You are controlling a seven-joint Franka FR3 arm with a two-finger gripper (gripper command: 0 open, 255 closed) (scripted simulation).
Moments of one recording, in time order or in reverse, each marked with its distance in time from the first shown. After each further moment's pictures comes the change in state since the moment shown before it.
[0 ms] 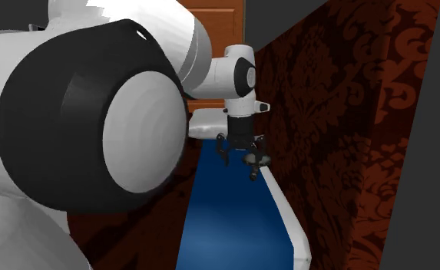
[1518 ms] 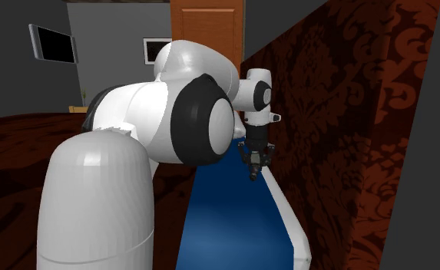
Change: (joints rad) arm -0.029 0.469 -0.043 0.422 0.123 0.030 -0.109
